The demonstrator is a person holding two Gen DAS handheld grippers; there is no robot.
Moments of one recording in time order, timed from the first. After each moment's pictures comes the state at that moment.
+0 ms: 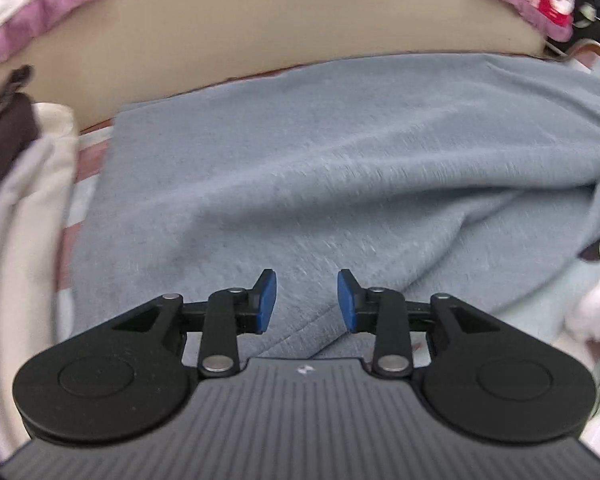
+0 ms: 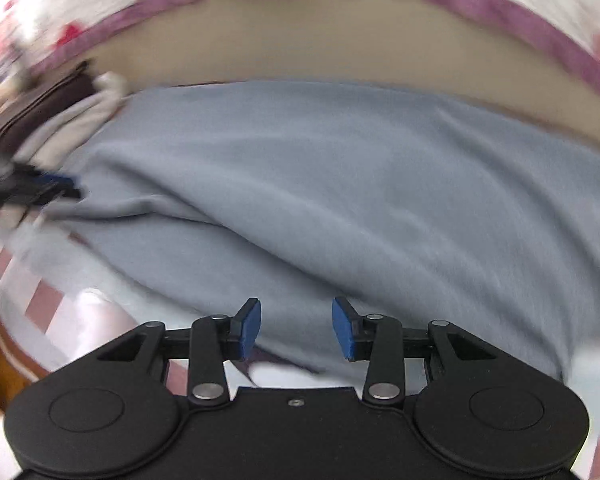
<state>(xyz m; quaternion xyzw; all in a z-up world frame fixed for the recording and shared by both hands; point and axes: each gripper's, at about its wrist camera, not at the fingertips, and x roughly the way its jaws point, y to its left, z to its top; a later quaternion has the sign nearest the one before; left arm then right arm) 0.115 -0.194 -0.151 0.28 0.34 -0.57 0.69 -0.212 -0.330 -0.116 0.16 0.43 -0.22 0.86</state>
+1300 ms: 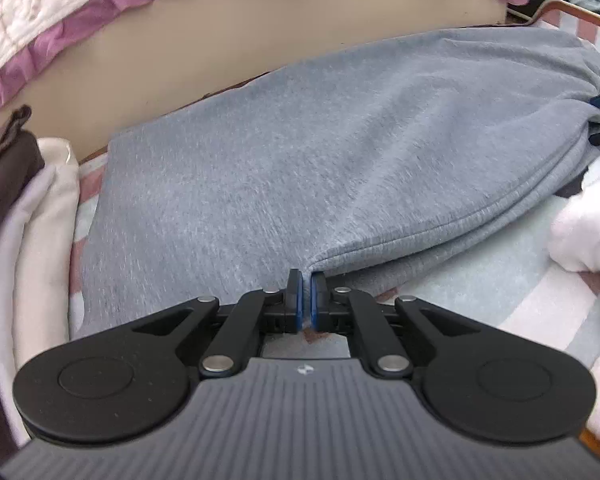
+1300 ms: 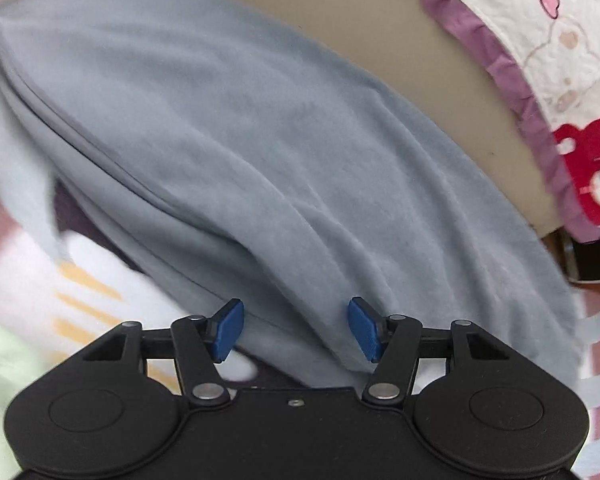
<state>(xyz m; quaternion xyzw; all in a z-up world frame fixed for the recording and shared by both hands) 0.085 -0.164 -0.148 0.32 0.28 -0.58 0.70 -0.264 -0.346 -0.158 -0.05 0.51 -0.33 0.79</state>
